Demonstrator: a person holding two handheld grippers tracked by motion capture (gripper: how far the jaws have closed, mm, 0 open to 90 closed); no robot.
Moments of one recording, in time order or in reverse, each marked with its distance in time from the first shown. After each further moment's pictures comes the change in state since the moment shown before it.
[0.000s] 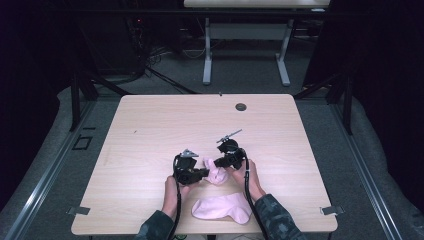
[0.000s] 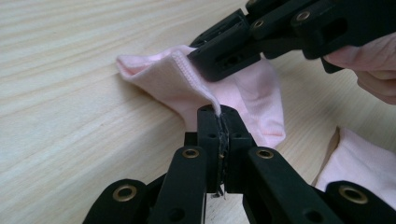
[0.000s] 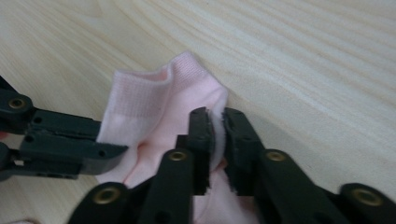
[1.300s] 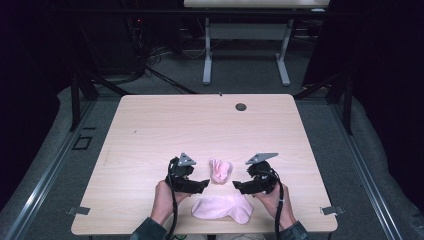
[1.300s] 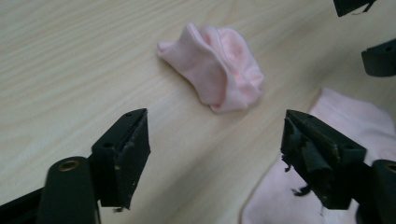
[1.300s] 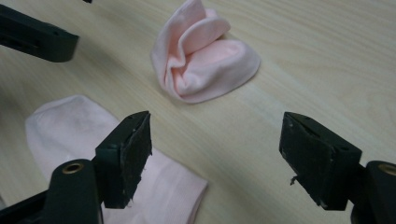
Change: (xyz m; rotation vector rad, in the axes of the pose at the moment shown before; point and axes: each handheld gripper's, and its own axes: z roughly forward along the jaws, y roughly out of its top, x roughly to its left) left arm -0.029 0.001 -0.036 0.026 0.105 0.151; right arm 0.013 -0.086 -0.088 -0.149 -0.079 -0.059
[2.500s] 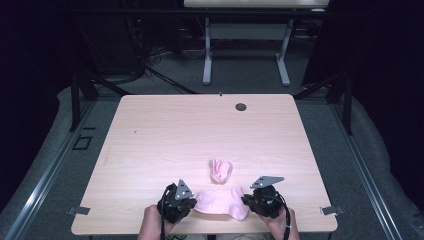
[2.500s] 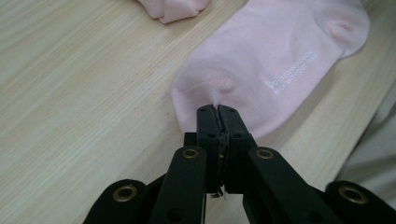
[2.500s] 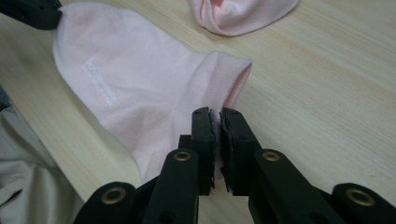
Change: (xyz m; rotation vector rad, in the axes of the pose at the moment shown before) left arm -0.037 -0.057 -0.043 0.112 0.003 0.187; right arm 0.027 -0.057 -0.014 0.018 0.023 -0.004
